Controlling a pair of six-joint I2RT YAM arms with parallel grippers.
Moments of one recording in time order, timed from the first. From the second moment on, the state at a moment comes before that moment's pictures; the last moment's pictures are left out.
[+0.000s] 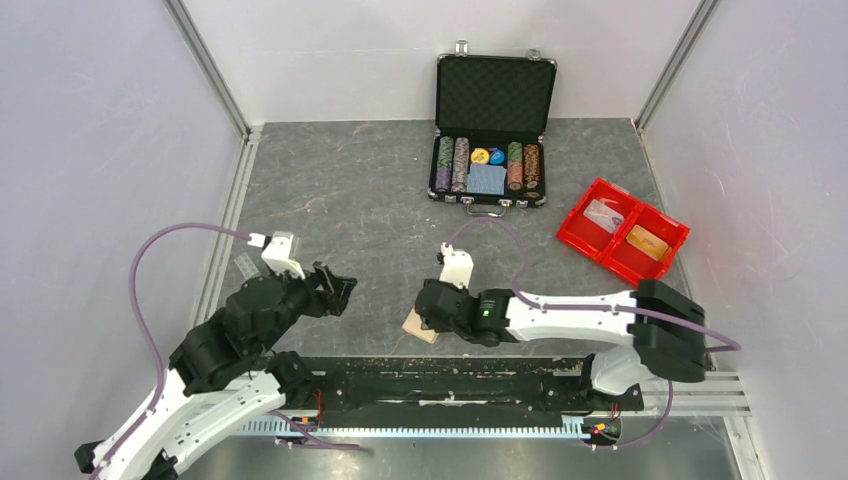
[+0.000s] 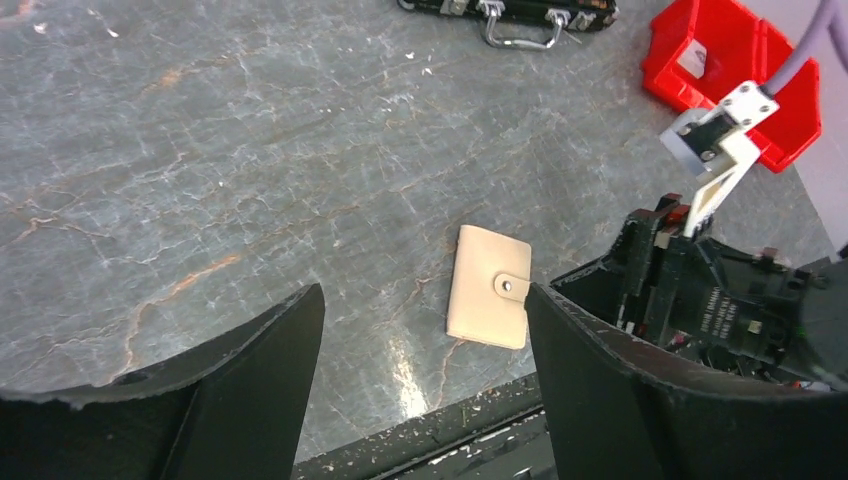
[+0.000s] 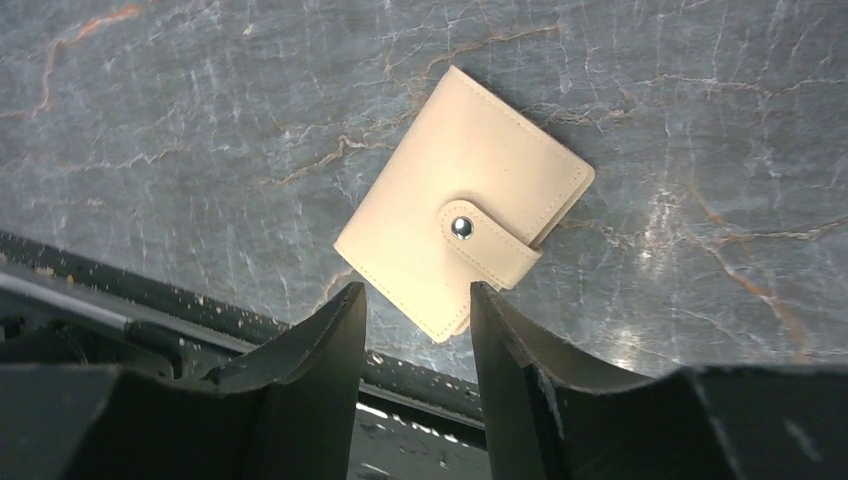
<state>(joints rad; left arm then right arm) -0.83 0.41 0.80 -0.79 -0.35 -0.53 1.26 1.45 0.88 -0.34 0.48 1.04</state>
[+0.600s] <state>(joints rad) -0.83 0.25 0.77 -0.81 -0.47 -0.52 1.27 1.72 1.06 -0.50 0.54 1.21</state>
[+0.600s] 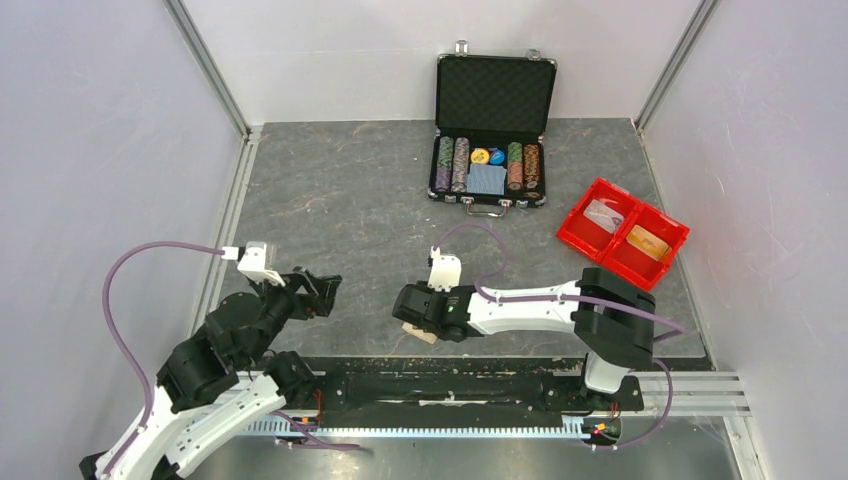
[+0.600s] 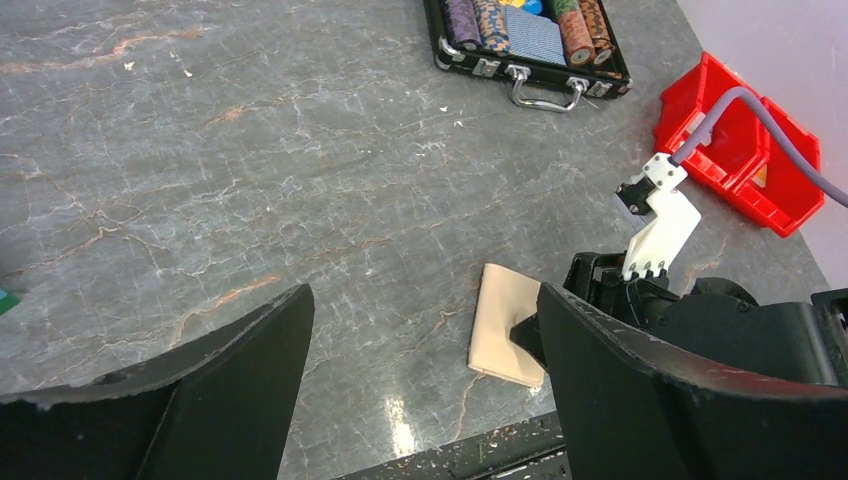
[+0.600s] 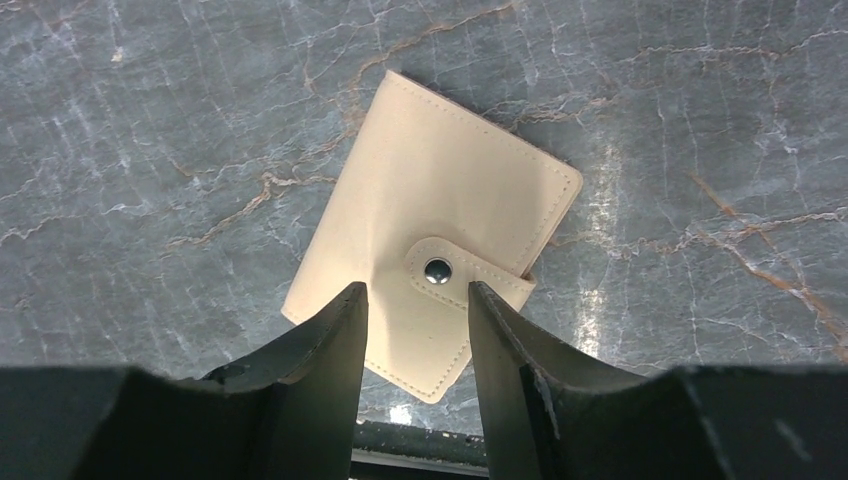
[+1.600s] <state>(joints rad) -0.83 0.34 0.77 -0.81 -0.47 -0.52 1.27 1.50 0.76 -0.23 0.64 0.86</state>
